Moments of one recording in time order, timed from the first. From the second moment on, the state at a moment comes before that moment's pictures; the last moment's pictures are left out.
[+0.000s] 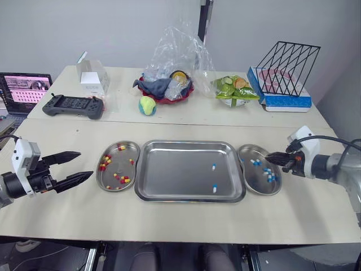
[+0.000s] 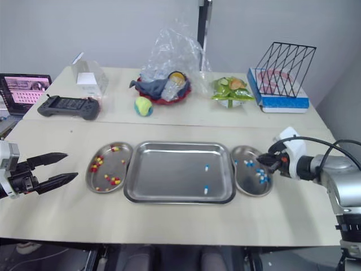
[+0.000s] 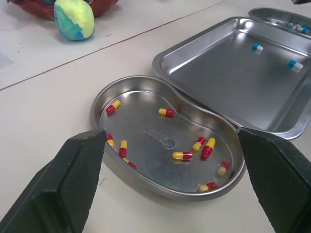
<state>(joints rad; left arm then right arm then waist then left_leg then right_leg) -0.04 0.94 0.49 0.14 -0.55 0.28 -1.31 -0.32 -0.94 -0.13 -0.01 0.38 0.74 0.91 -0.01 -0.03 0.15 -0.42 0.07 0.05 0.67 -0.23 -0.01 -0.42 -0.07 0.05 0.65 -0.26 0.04</state>
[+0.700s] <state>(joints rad) -0.05 0.95 0.50 0.32 -0.51 0.16 -1.26 -0.32 -0.94 -0.38 0.32 0.39 0.41 0.96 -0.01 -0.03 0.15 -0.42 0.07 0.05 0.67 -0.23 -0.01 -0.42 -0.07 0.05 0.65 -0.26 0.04</state>
